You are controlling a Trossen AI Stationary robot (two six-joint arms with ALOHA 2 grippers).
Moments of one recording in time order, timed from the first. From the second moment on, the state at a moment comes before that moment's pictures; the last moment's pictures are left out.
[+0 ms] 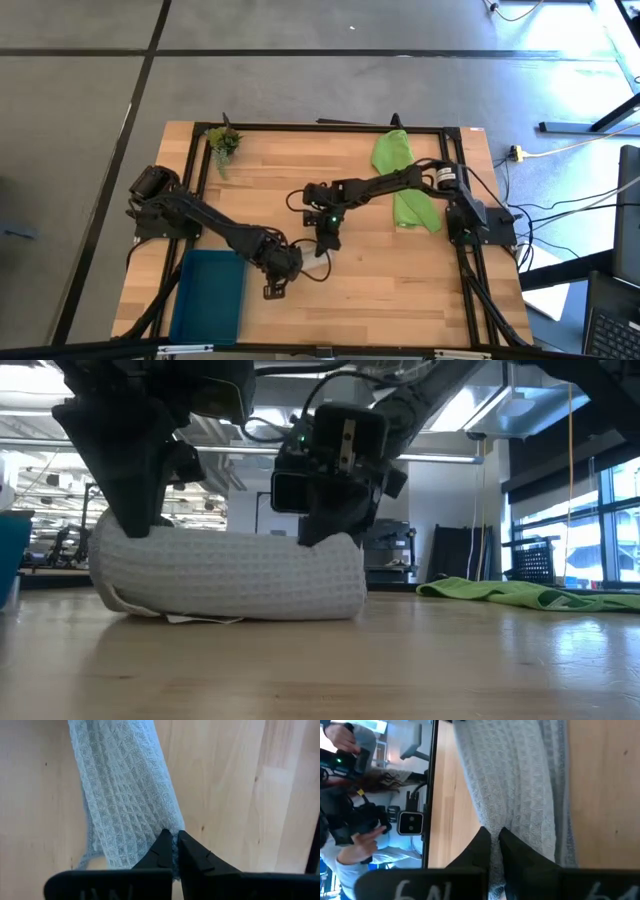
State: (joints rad) left arm -0.45 1.74 1.18 -0.73 0.05 -0.59; right arm -0.07 2.17 1.42 -0.32 -0.90 0.26
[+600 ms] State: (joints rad) left arm -0.44 1.74 1.18 -0.73 0.04 -0.62; right arm -0.10 2.22 1.42 -0.28 -0.73 0.35
